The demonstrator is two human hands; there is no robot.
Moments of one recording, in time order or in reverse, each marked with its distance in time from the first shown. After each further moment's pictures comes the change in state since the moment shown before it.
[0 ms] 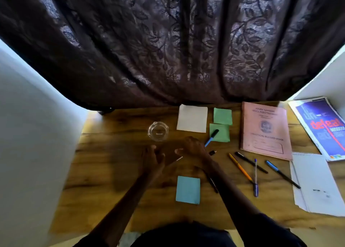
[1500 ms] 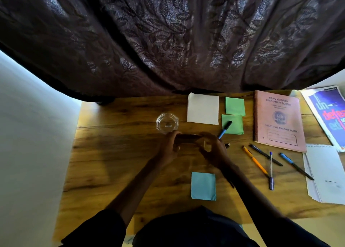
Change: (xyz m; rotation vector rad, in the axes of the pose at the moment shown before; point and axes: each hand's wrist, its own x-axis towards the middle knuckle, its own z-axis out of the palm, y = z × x) left_hand 0.064 -0.011 -0.001 0.013 -0.365 0.258; right_hand -0.010 0.015 0.026 0.087 0.294 -0.006
